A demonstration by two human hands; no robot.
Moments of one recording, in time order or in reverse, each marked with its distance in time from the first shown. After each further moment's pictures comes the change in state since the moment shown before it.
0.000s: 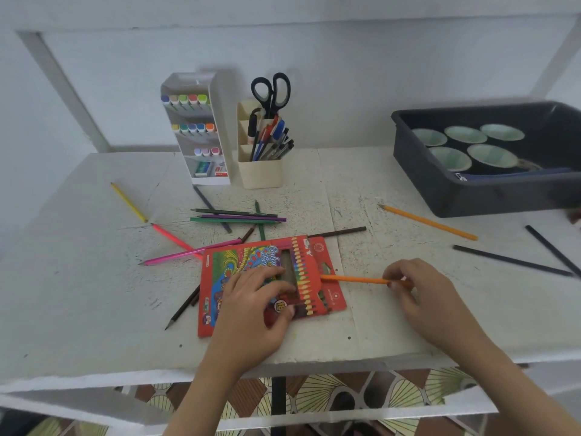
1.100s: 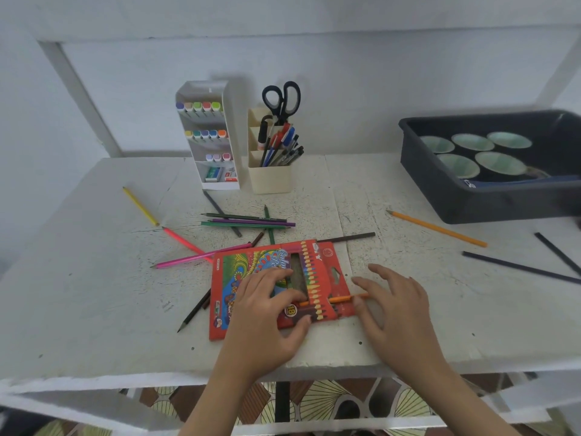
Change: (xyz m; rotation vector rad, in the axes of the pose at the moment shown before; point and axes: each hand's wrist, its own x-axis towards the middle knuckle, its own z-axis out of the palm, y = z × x) left_hand -0.004 -0.001 0.001 0.018 0.044 0.050; right_hand -0.012 -0.047 0.043 -0.139 0.176 -0.030
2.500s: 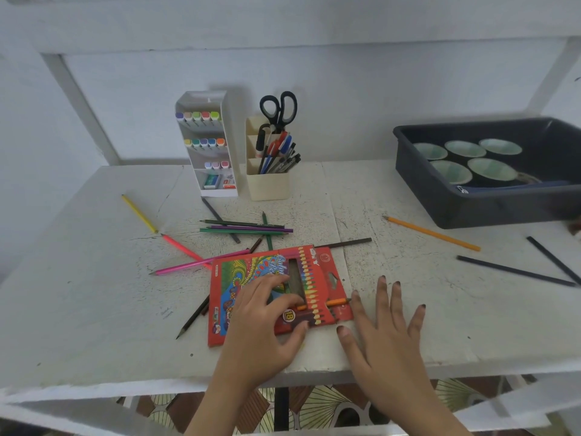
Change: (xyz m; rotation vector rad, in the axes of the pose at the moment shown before) left_hand -0.003 -0.002 0.002 -0.013 0.044 0.010; right_hand -0.025 -0.014 0.012 -0.317 -0.385 0.111
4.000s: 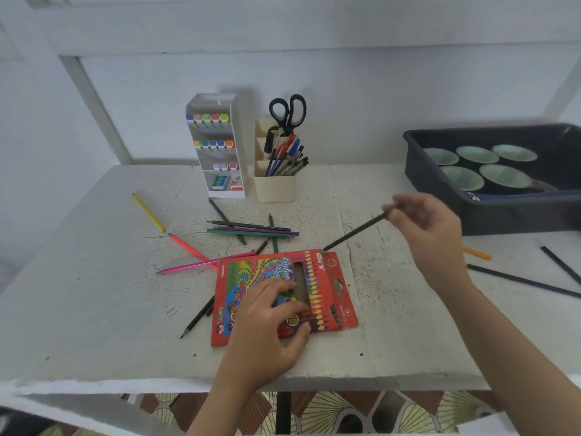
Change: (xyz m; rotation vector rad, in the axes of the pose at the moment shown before) left_hand 0.003 0.003 -0.001 -0.026 0.018 0.009; right_hand 0.100 0.038 -0.095 1.155 0.525 -0.110
